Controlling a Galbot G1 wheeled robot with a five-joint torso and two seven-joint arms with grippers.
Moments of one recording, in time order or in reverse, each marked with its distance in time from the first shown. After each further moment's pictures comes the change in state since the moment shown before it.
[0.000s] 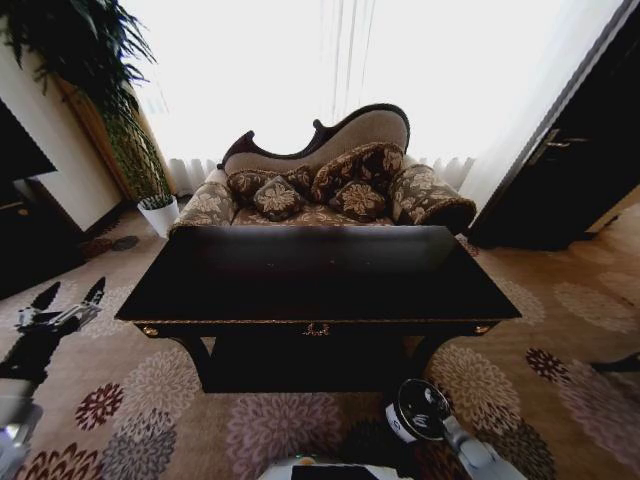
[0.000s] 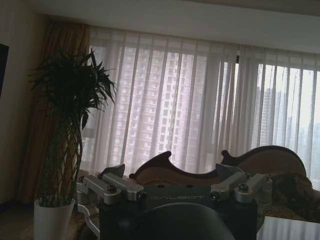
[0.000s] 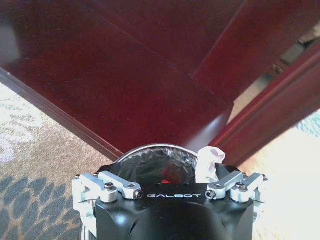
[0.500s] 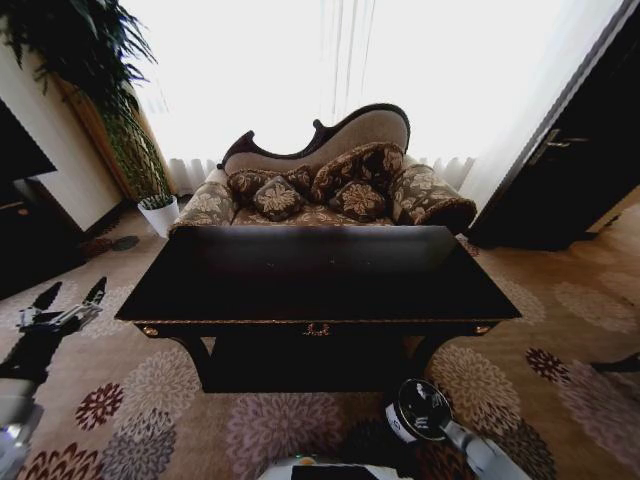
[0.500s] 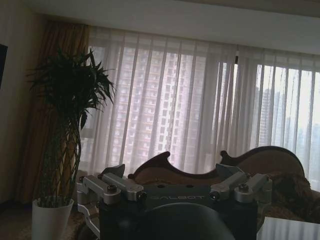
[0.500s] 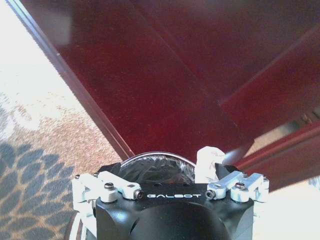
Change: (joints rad) left arm 0.001 -0.003 0.004 -0.005 0.001 -0.001 0.000; right arm 0.027 0.004 0.095 -0.071 -0.390 0.202 -0.002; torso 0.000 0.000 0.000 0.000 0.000
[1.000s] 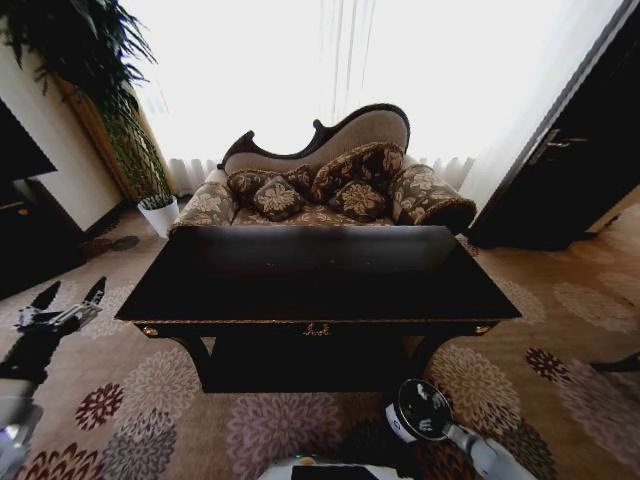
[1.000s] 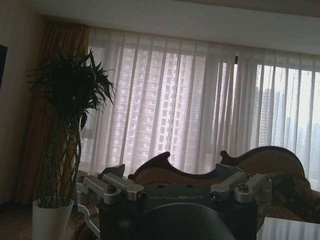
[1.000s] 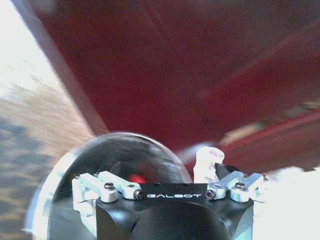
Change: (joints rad) left arm 0.003 -0.002 -0.004 -0.004 -0.001 0.000 0.000; right arm 0.008 0.003 0.036 -0.005 -0.171 -0.065 0.198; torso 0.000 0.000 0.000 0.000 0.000
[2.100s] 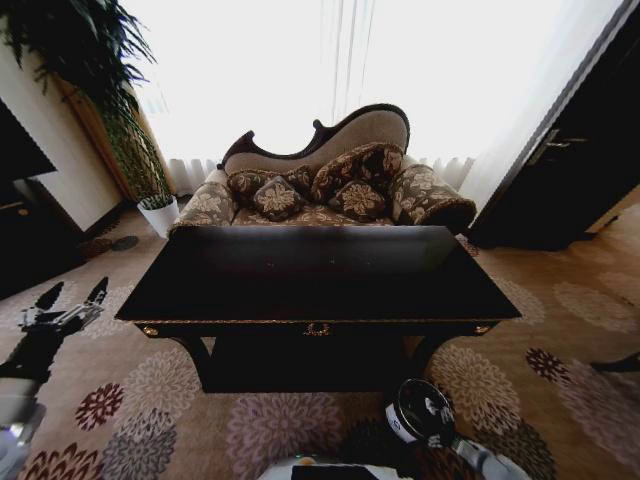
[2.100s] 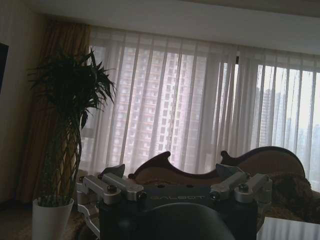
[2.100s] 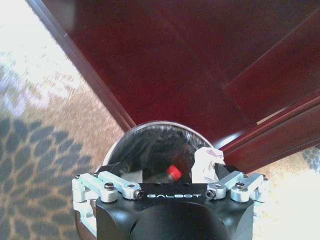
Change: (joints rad) left arm -0.007 0.001 0.009 0.009 0.001 -0.001 0.000; right arm -0.022 -0.025 -0.068 -0.066 0.215 0.092 -0.164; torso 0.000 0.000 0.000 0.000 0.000
